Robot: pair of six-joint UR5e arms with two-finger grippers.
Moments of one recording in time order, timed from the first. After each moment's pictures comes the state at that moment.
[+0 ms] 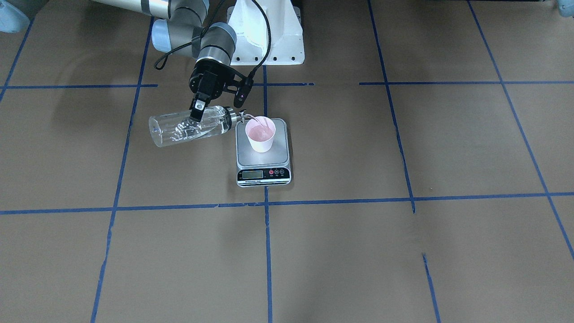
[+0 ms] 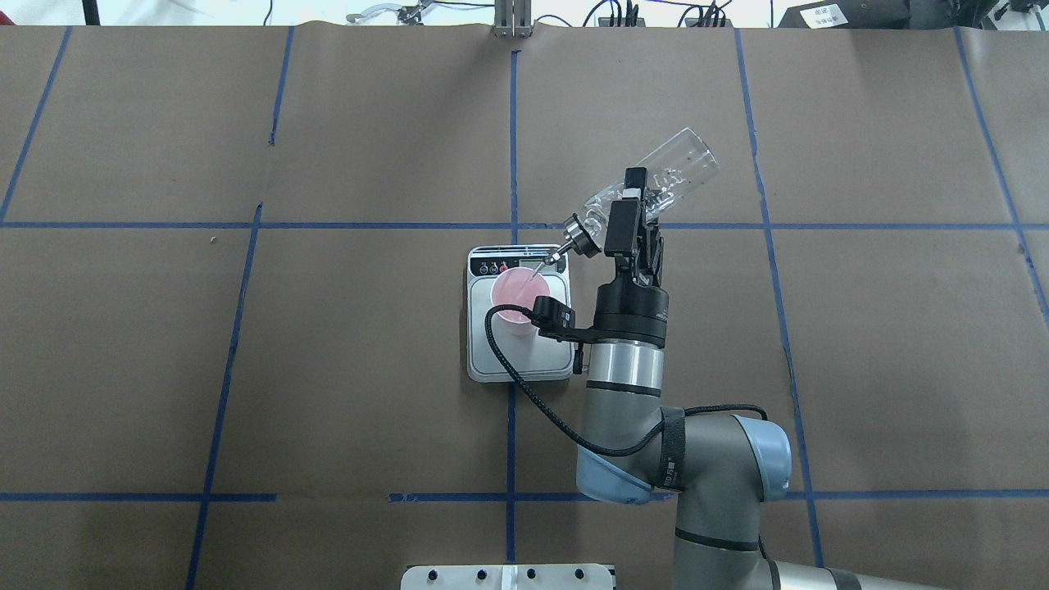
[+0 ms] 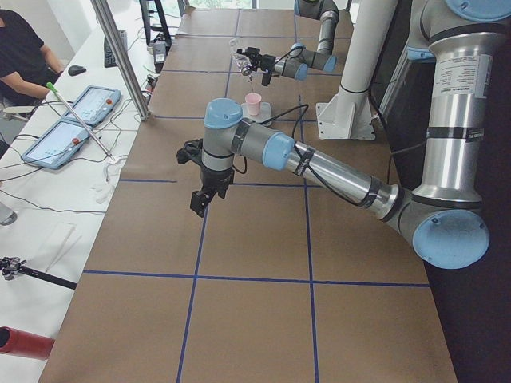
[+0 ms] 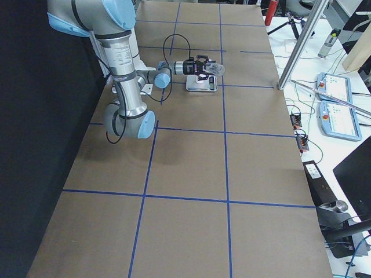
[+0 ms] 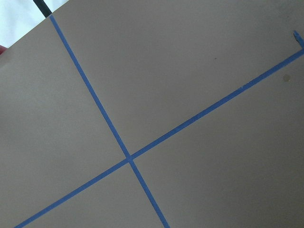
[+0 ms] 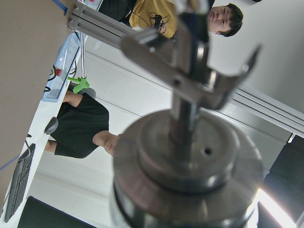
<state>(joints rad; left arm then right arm) -1.44 -1.59 -1.98 -1.50 -2.17 0.23 0.22 -1.10 1.68 -1.50 -0.03 -0.31</state>
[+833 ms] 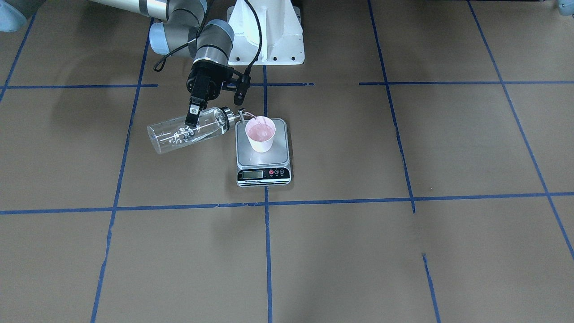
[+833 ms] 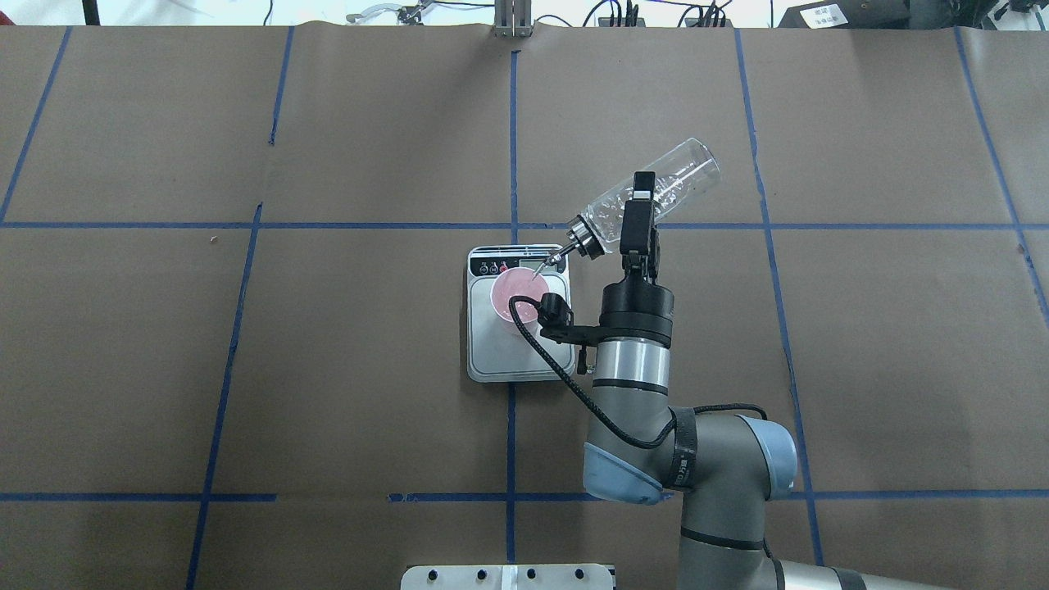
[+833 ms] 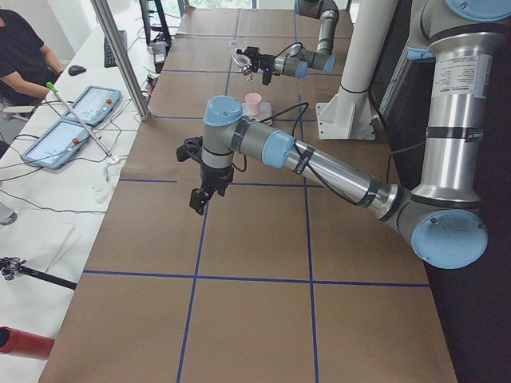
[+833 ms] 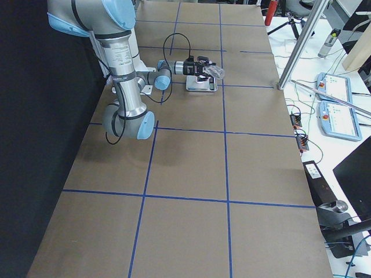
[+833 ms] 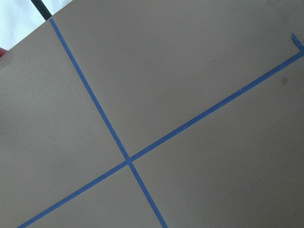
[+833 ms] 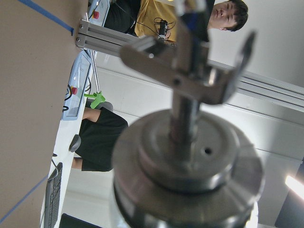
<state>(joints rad) -1.44 -1.59 -1.99 -1.50 -2.17 0.22 0.22 -1.11 1.68 -1.35 0.07 -0.29</state>
